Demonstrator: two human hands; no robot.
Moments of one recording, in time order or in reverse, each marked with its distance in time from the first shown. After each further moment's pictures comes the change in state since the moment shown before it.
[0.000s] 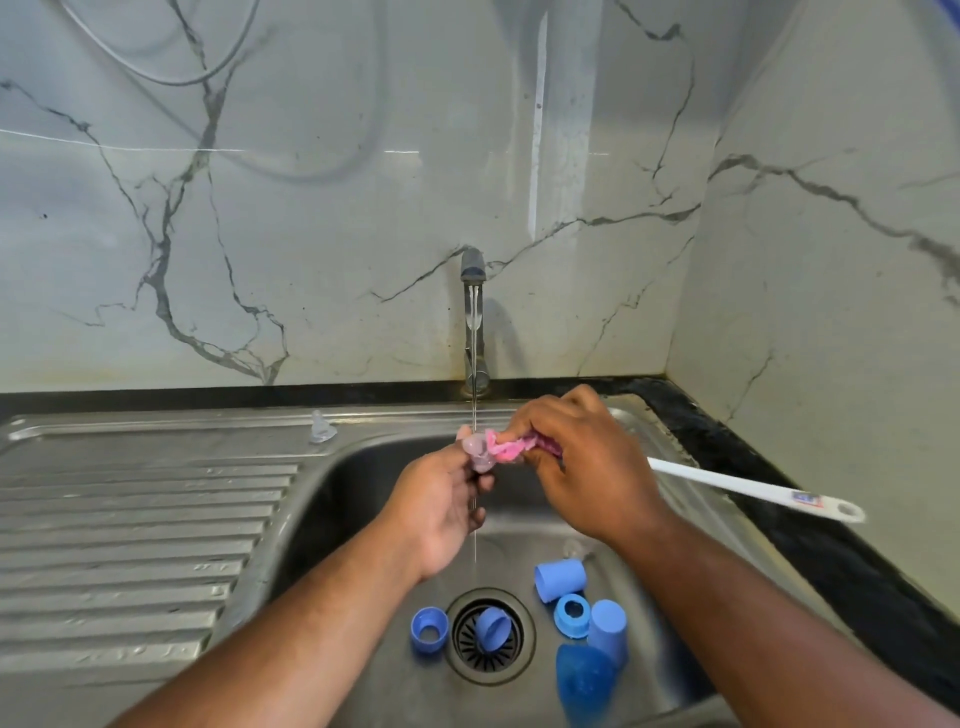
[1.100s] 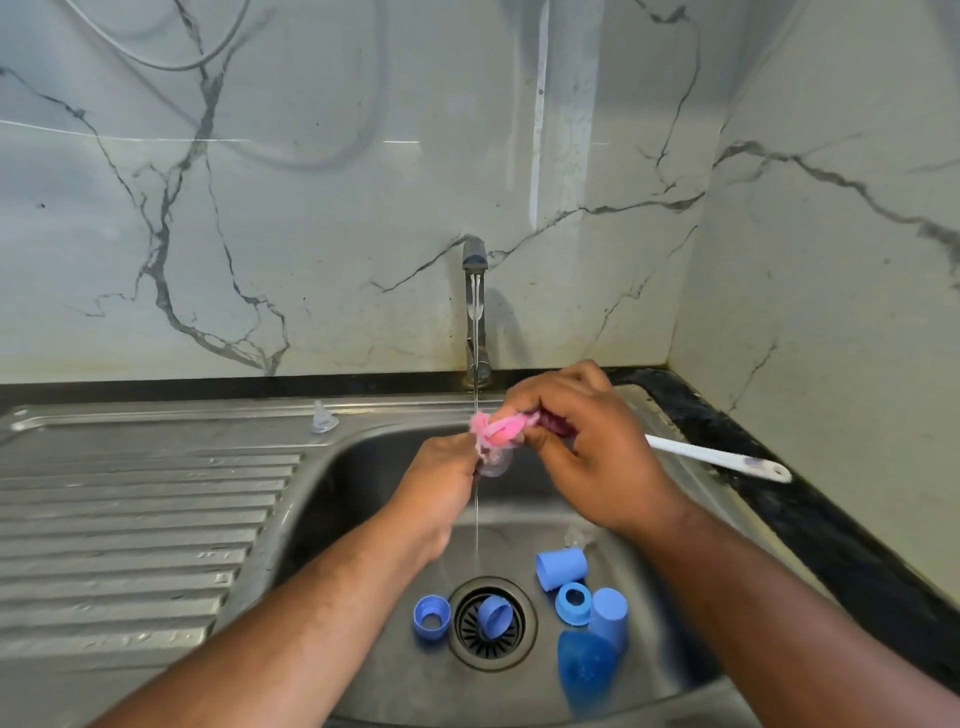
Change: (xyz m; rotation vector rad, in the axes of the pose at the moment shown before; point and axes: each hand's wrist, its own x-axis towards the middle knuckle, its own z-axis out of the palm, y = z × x) left_hand -0.004 0.002 0.006 0.348 0.043 0.204; right_hand 0.003 -0.005 -0.010 0.264 0.081 -0.090
